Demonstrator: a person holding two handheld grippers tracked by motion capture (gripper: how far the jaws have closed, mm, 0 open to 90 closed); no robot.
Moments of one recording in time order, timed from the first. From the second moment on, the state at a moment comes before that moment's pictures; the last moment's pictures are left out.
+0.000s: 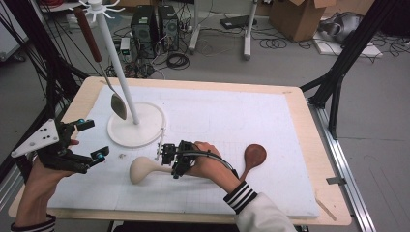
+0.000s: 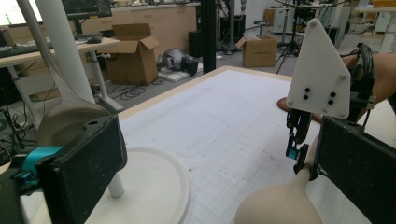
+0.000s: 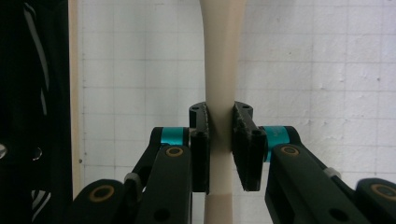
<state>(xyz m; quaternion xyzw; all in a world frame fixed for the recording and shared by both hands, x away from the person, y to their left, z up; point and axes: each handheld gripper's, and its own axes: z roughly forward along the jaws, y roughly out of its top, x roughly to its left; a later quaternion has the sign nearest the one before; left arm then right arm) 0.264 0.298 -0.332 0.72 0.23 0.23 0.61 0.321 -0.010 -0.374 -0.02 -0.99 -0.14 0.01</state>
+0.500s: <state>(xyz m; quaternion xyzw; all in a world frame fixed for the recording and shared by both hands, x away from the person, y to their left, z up) 0.263 0.298 -0.332 0.72 0.23 0.23 0.62 0.319 -0.004 -0.386 -0.01 -0.99 -0.13 0.01</state>
